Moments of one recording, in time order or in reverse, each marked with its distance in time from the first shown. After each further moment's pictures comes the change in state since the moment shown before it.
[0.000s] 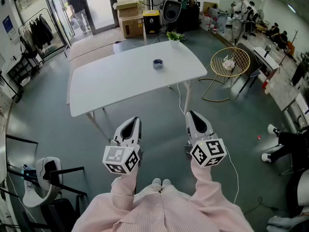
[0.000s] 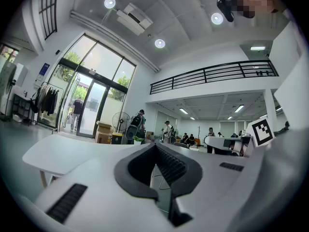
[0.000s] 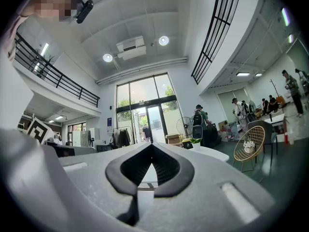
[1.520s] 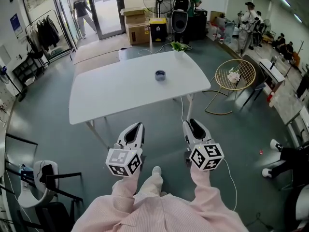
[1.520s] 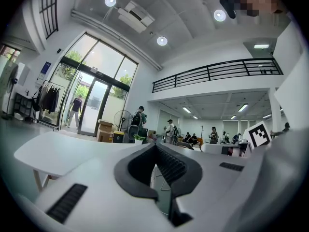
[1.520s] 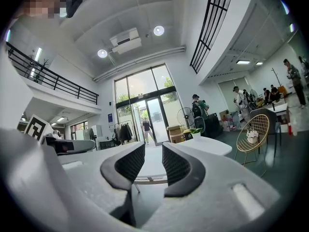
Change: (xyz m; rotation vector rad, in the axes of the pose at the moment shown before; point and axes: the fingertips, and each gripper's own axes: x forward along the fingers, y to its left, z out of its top) left arm 0.072 0.004 -0.010 -0.016 0.017 0.024; right arm 0.054 -0.060 -0.029 0.062 0.100 0.024
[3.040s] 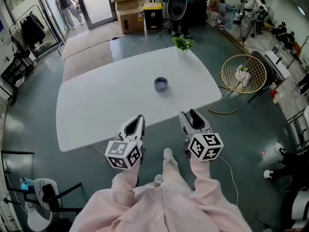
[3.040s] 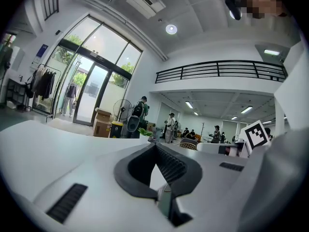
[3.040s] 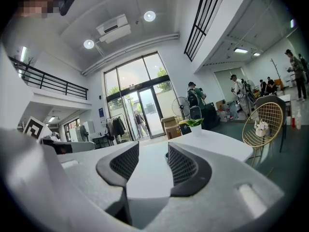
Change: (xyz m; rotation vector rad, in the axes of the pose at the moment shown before) left arm 0.237 0.142 -0.011 -0.068 0.100 -0.036; right arm 0.252 -0.111 -0.013 0.056 0.099 -0.054
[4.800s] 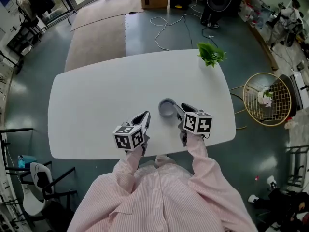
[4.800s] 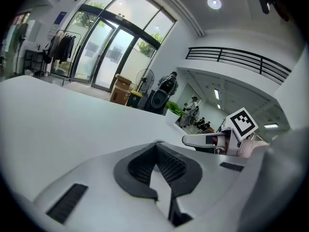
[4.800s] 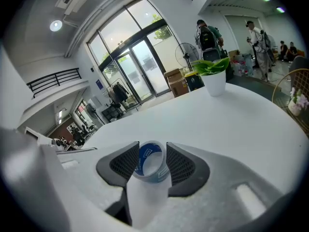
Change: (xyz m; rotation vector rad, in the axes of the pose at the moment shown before) left arm 0.254 0.149 -0.075 -0.287 0.314 0.174; right arm 0.312 -0.139 -0.065 0.131 0.574 0.135
